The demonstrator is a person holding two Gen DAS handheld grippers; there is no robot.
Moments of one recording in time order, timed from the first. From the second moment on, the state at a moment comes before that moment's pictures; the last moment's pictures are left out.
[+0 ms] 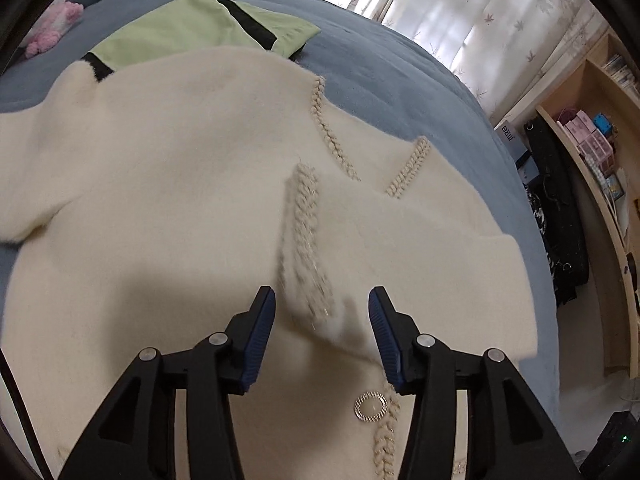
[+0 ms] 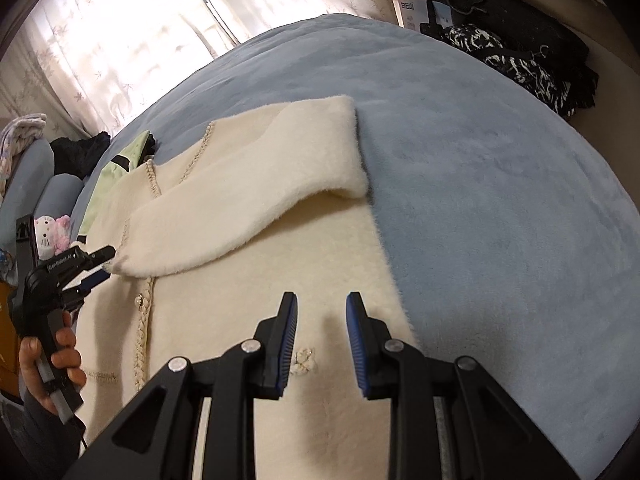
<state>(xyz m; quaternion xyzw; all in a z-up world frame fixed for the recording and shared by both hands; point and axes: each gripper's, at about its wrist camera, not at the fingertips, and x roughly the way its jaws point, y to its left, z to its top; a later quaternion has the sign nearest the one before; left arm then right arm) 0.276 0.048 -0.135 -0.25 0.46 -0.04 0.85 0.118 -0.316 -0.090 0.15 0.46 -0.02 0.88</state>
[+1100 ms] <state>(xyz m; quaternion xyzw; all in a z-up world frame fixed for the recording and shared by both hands) 0.365 0.056 -0.141 -0.12 0.48 -0.02 0.87 0.330 -0.376 -0.117 0.22 0.49 0.01 0.84</state>
